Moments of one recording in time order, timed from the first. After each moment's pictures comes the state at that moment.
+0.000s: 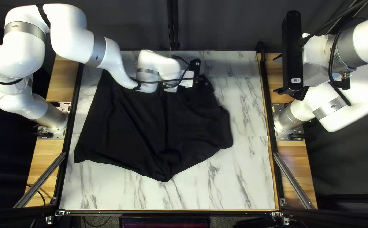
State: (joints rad) left arm 0.20 0.48 -1.32 0.46 0.83 -0.02; right arm 0.50 -1.09 -0.86 -0.37 1.74 0.38
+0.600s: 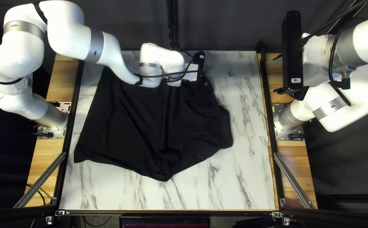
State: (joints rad) left arm 0.24 0.45 -1.36 0.46 0.84 0.04; right arm 0.50 -1.09 -0.86 -0.37 1.74 0.38
